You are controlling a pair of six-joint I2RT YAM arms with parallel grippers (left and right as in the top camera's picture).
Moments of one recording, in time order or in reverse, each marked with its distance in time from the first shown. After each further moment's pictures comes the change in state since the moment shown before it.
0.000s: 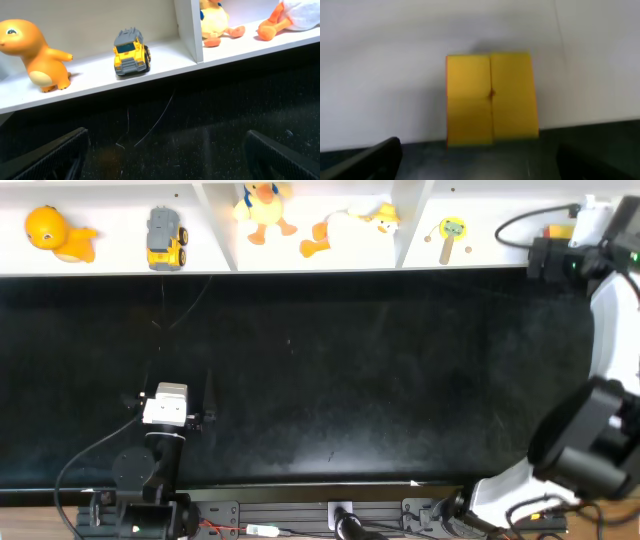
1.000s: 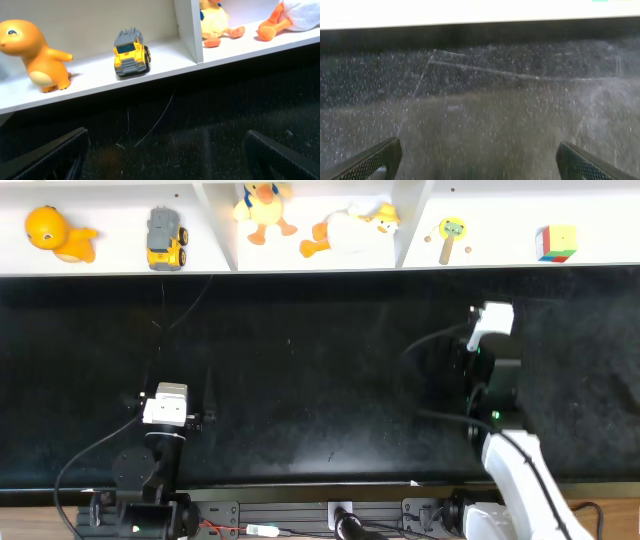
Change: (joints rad) left arm 0.000 0.000 0.000 0.001 0.000 0.000; right arm 0.409 -0.695 -1.106 0.756 0.307 0.339
